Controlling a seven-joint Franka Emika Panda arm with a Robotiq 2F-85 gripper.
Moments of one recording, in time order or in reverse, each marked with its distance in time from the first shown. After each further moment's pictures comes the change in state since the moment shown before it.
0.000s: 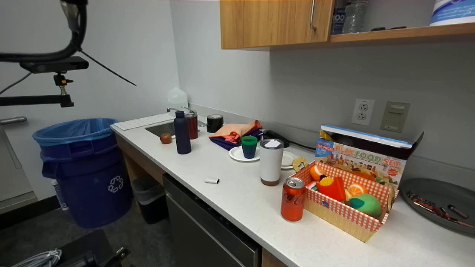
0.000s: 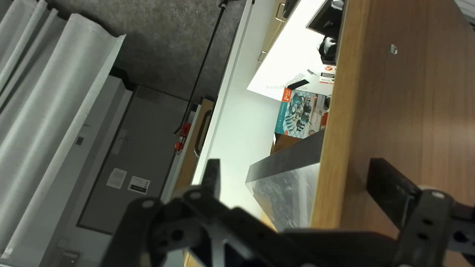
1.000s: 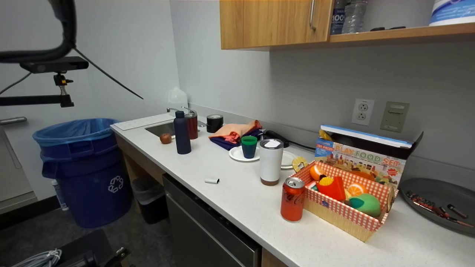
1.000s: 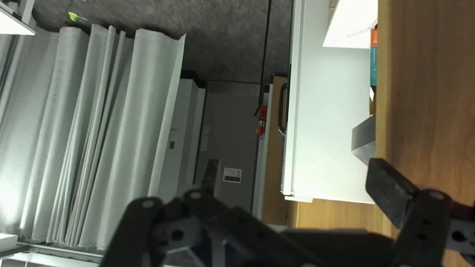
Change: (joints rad) arm -0.061 0.181 -0.247 0.178 -0.085 0.145 0.157
